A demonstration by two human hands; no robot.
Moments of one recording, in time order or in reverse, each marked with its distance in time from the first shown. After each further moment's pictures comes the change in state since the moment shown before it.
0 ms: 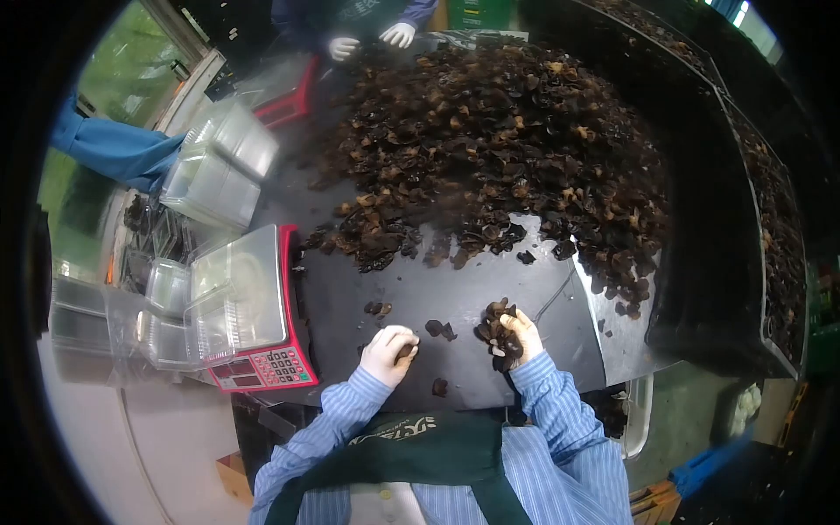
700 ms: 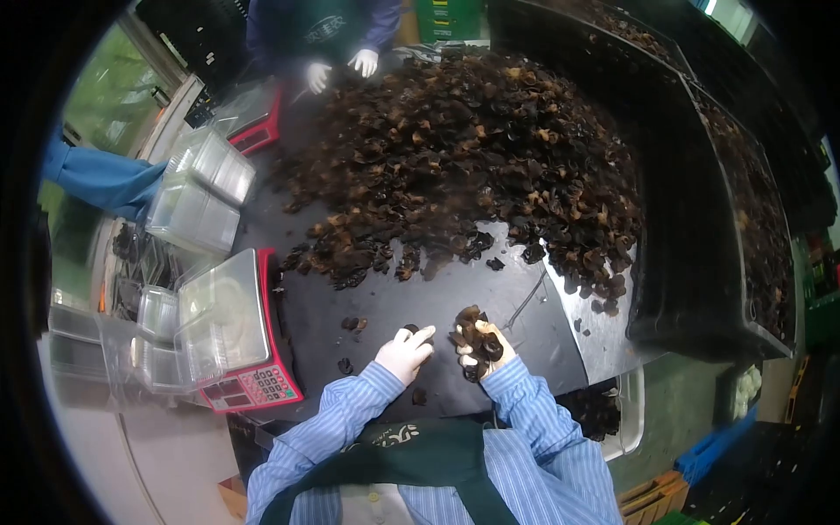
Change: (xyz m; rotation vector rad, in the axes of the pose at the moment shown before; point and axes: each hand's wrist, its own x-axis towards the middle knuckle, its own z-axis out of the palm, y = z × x) left_hand 0.033 0.010 0.040 0.196 -0.317 0.237; right_hand -0.004 0.005 0.002 0.481 -0.086 0.264
